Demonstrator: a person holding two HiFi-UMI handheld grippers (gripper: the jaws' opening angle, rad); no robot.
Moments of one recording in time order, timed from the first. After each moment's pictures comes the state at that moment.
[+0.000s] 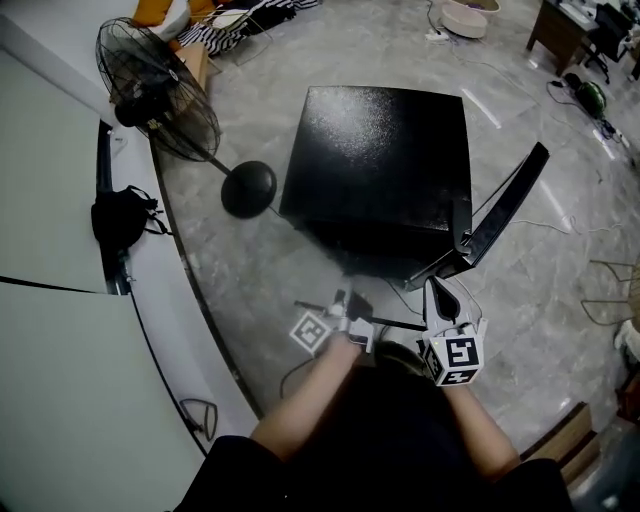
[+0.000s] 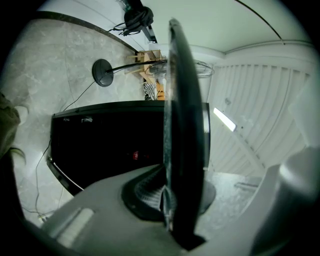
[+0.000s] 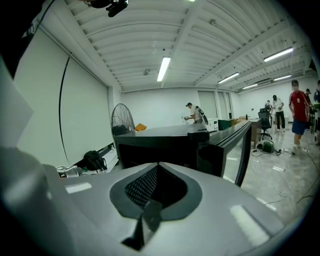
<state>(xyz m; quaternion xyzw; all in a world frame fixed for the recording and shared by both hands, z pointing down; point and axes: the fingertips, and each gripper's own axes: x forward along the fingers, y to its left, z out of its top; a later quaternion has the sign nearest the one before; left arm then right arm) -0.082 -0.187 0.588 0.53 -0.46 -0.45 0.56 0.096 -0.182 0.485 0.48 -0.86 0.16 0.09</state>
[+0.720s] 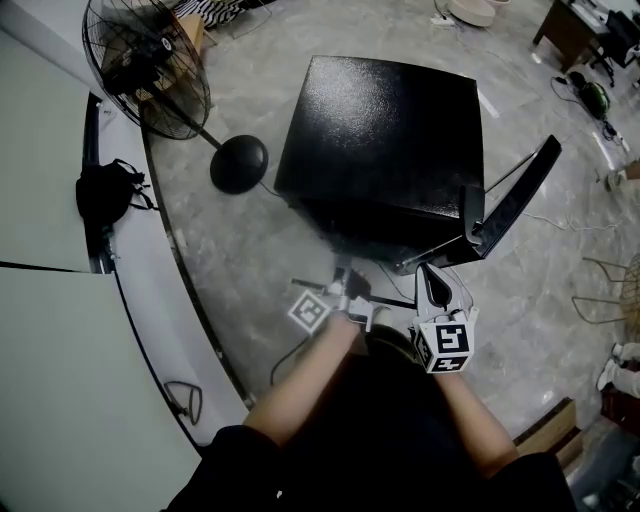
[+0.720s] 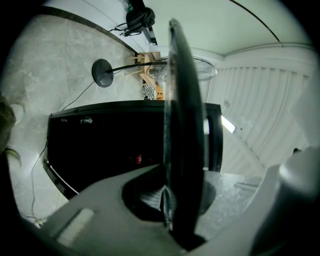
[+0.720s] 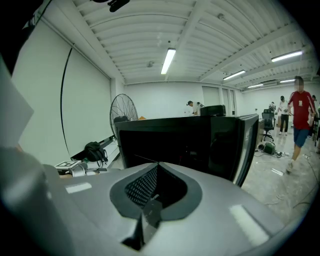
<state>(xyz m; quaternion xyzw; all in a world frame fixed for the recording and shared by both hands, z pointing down) -0.088 -0.205 0.627 0.53 -0.46 -0.46 0.55 0.073 -0.190 0.530 0.47 -0.86 0.16 0.13</state>
